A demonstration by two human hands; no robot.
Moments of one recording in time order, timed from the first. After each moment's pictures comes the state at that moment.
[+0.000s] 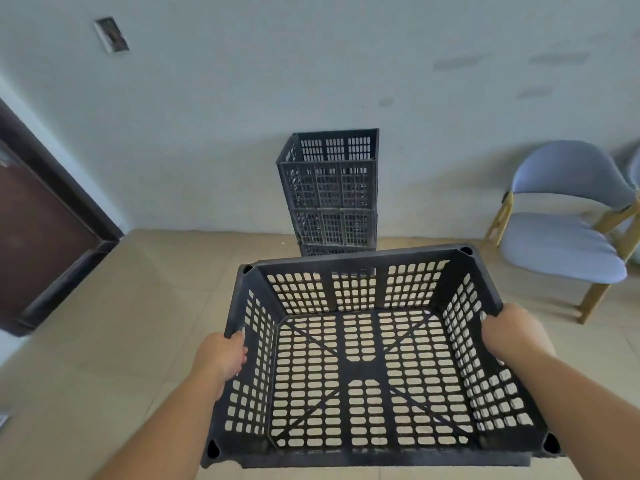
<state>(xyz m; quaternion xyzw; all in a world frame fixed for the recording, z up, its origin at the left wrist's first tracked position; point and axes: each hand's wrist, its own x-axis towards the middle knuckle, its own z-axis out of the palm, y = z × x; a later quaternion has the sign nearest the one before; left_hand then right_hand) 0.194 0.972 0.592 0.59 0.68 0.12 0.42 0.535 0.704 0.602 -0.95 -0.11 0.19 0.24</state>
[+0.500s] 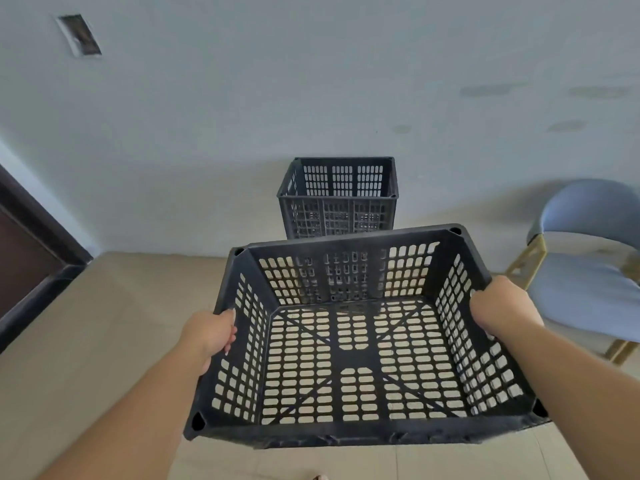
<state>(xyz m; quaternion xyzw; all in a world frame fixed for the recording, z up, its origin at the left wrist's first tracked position) 0.309 1.268 0.616 0.60 0.64 0.13 0.46 0.648 0.986 0.645 -0.96 -0.12 0.15 0.22</state>
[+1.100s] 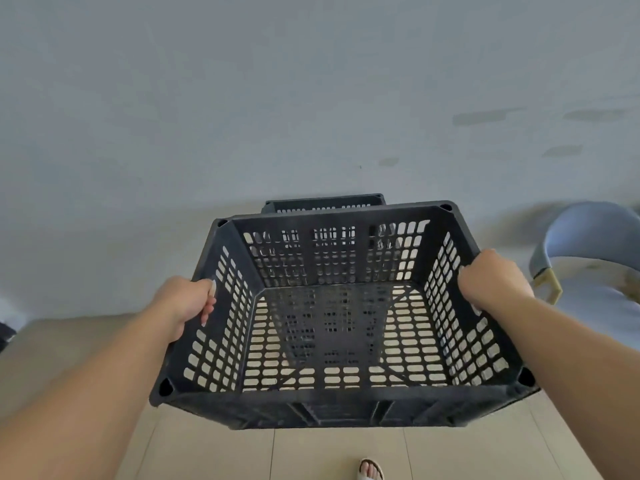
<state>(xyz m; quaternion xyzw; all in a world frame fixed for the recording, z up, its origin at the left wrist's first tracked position) 0.514 1.566 0.675 0.67 0.58 0.11 0.45 0.802 1.224 0.692 -0.97 -0.09 0.09 0.21</state>
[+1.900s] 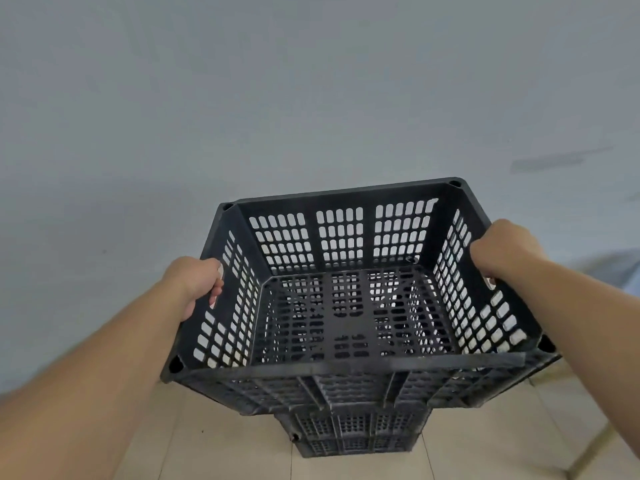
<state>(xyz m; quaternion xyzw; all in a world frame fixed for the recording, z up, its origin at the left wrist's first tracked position) 0.769 1.836 0.723 0.69 0.55 0.13 0.45 1.039 1.487 0.746 -0.97 -0.09 0.06 0.21</state>
